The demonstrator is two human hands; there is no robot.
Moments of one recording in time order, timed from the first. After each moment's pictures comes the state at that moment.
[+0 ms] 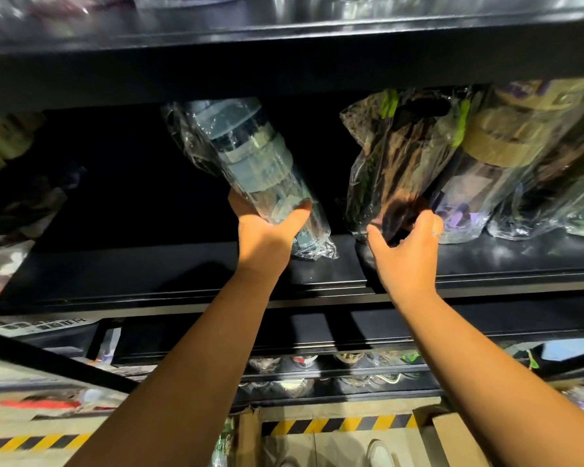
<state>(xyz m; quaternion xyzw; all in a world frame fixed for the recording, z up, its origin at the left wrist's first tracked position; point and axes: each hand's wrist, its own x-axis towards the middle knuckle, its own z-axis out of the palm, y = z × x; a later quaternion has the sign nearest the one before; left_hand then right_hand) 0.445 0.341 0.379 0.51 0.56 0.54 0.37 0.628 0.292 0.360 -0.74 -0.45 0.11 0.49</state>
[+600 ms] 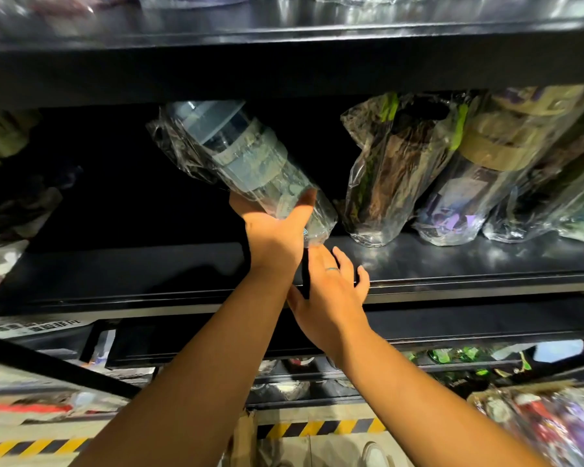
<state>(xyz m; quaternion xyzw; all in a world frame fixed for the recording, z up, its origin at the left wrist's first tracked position) 0.467 0.323 0.411 0.45 0.71 0.47 0.28 0.534 0.251 0.364 -0.71 -0.64 0.19 0.21</state>
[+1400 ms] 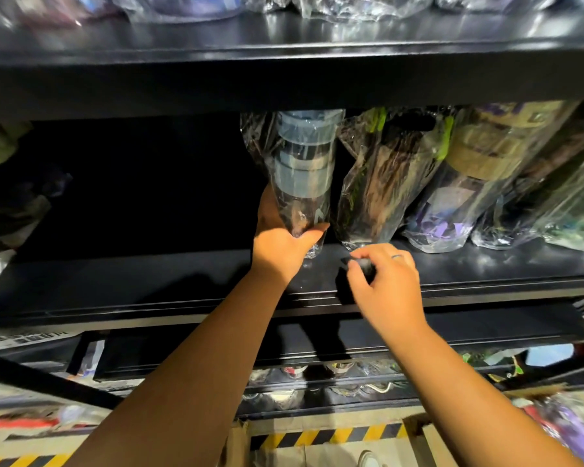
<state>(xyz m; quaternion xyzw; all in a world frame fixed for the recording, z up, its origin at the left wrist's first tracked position) 0.472 0.358 0.372 0.63 0.68 0.25 0.28 0.614 0.258 0.359 -0.72 -0.57 0.08 0.39</state>
